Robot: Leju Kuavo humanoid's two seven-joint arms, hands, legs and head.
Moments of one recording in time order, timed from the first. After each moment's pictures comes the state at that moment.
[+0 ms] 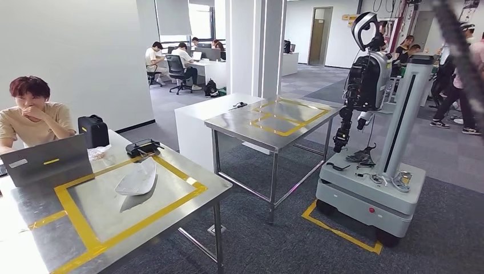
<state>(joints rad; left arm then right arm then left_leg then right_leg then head) -0.18 0.29 0.49 -1.49 0.19 0.49 -0.70 -0.08 0.20 -1.25 -0.17 1.09 0.21 -0.05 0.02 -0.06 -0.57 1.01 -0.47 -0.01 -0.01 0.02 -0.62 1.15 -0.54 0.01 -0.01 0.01</state>
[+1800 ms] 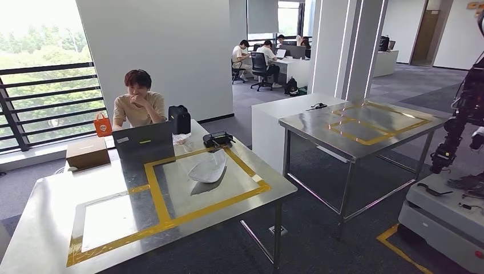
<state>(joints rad) -0.16 0.29 0.47 -1.51 0.18 0.49 -0.69 -0.08 0.19 -1.26 -0.17 1.07 0.15 0.01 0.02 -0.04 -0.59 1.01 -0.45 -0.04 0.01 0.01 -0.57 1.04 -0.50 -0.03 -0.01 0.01</state>
